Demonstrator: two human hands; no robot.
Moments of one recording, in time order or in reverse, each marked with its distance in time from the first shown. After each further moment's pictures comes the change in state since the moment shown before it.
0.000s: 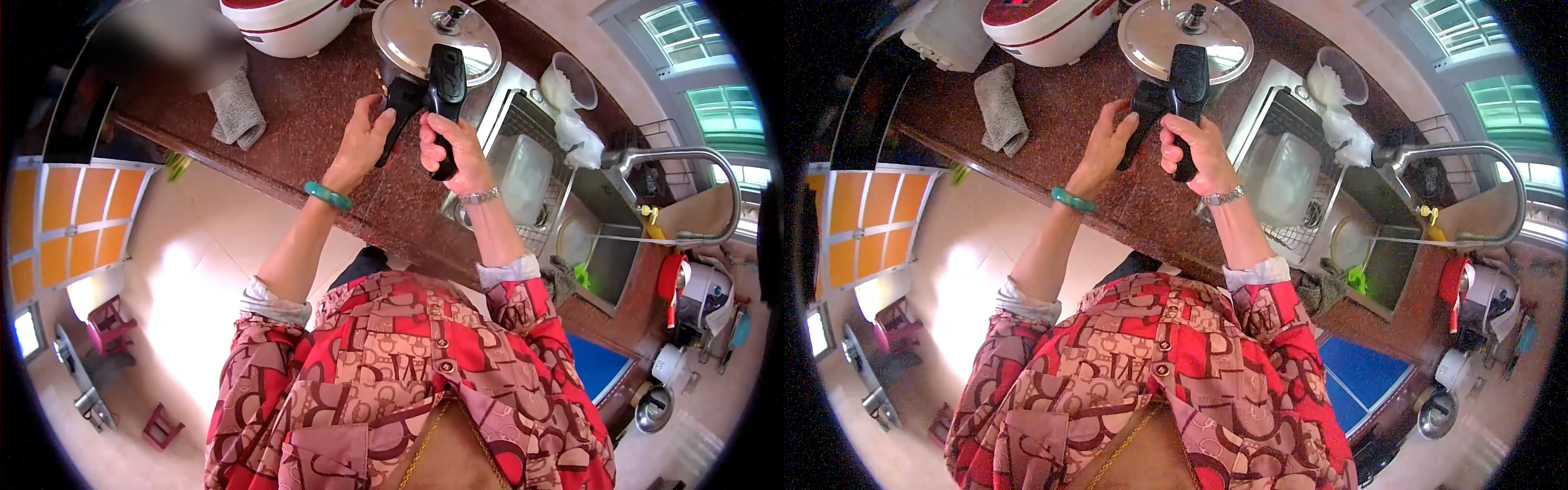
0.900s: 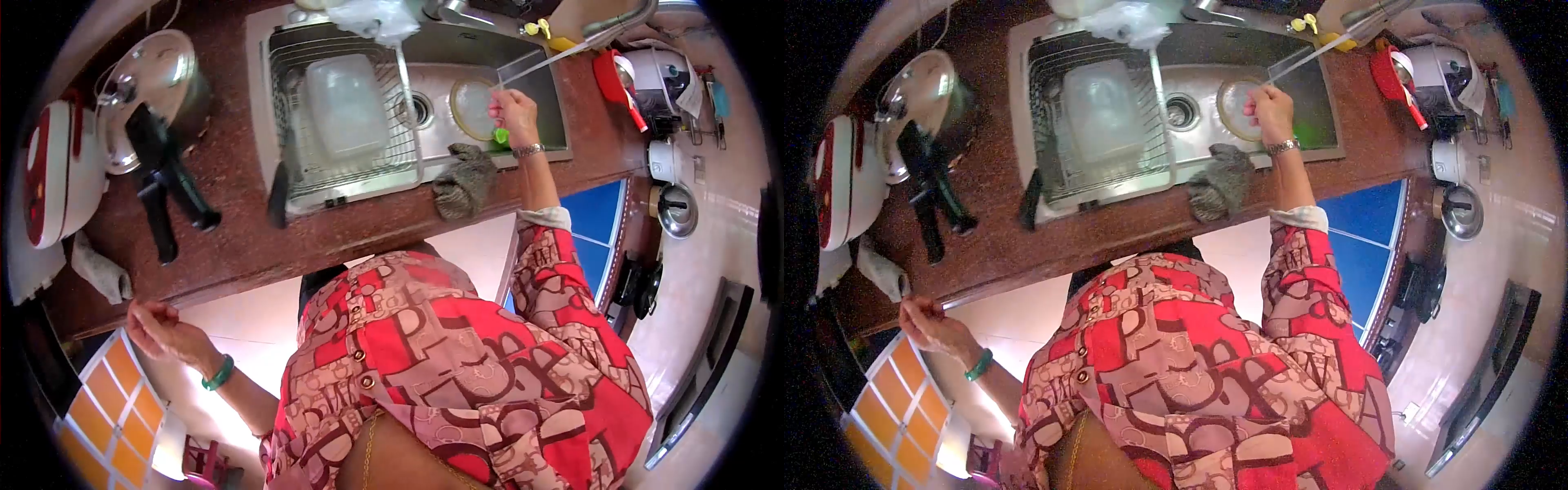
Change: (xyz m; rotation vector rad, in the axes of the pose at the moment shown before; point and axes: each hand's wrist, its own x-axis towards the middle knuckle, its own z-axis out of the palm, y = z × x) left_hand -0.091 0.037 -0.067 -0.037 0.636 0.317; right_hand -0.236 -0.090 -0.239 -0.643 1.247 -0.337
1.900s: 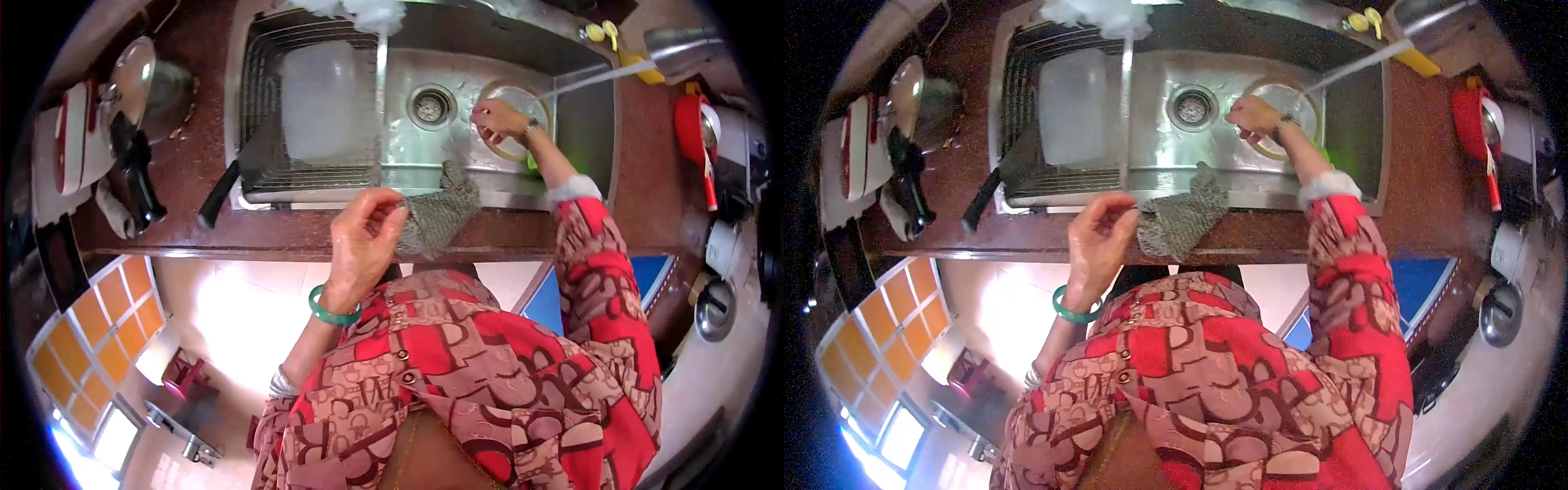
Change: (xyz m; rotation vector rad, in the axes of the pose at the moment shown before) left_hand -0.107 0.008 0.093 0.097 -0.914 -0.438; right_hand 0.015 0.049 0.171 -0.785 -0.980 0.175
